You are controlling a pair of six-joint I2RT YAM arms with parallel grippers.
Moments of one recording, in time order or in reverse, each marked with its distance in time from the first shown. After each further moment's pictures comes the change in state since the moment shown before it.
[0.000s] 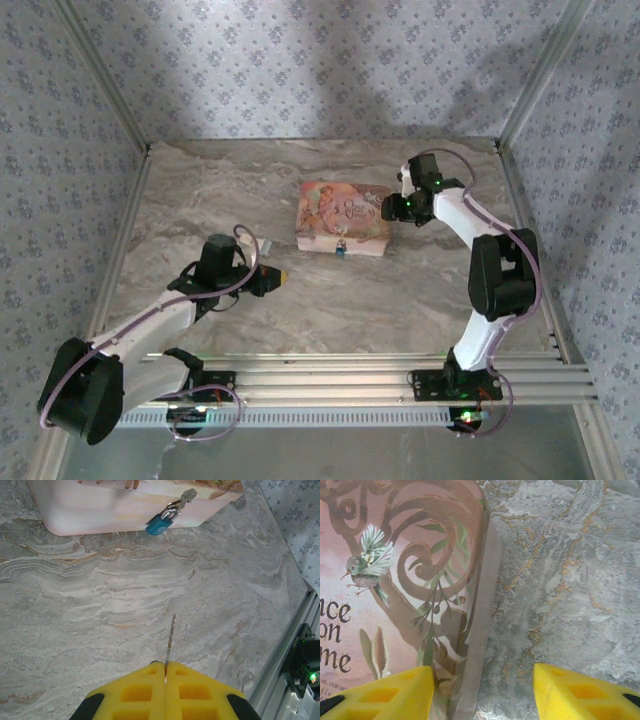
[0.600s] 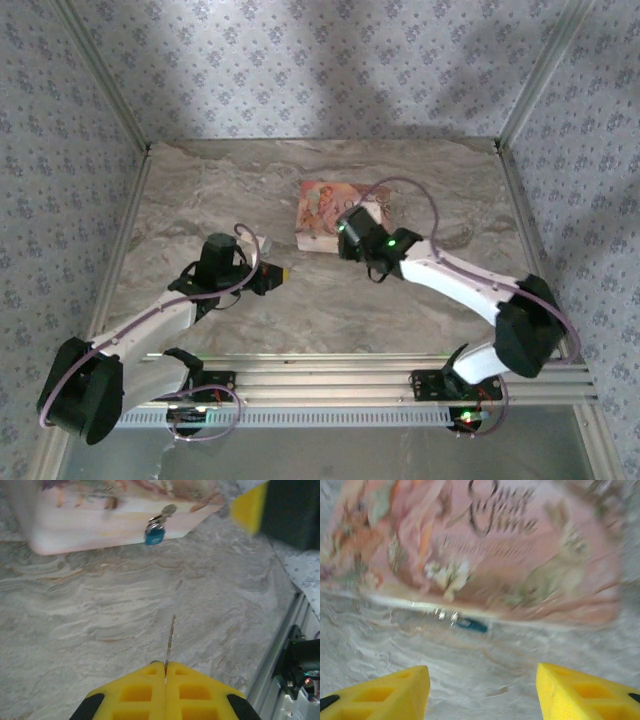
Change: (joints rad) left arm -0.006 0.002 -0.008 0.084 0.038 -0.001; right arm 0.599 -0.272 -0.239 0.044 0.492 0.466
